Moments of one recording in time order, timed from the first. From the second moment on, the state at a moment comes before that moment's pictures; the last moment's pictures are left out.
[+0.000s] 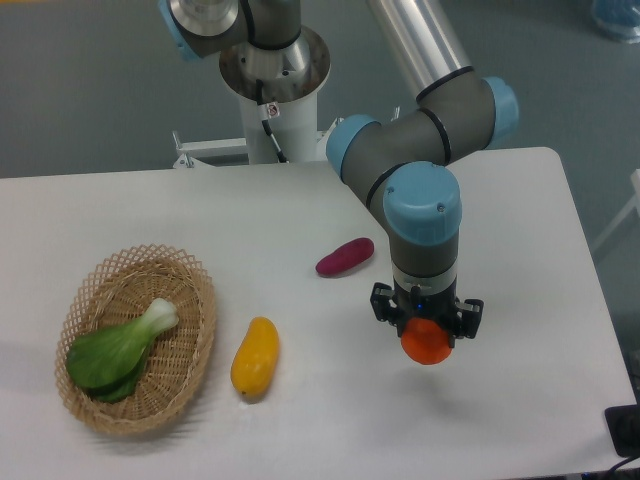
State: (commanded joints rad) arm 2.47 -2.04 -1.48 -0.99 1.64 0.80
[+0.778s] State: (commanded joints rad) arm 2.47 -2.04 -1.48 -0.99 1.64 0.80
